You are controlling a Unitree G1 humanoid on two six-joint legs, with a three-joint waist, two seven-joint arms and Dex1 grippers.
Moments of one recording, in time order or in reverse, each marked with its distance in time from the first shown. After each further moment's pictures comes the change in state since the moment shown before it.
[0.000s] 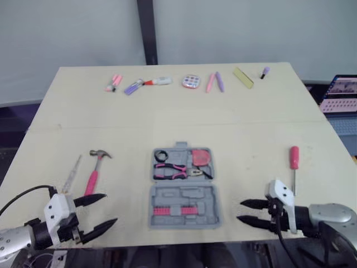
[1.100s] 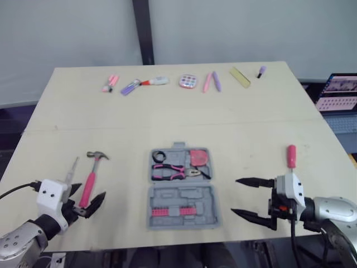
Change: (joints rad) left arm -0.103 -0.108 0.063 -0.220 -0.027 0.585 0.608; right arm -0.087 0.102 -0.033 0.053 0.011 -0.419 0.121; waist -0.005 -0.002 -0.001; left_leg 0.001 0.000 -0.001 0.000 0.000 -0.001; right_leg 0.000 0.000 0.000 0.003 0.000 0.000
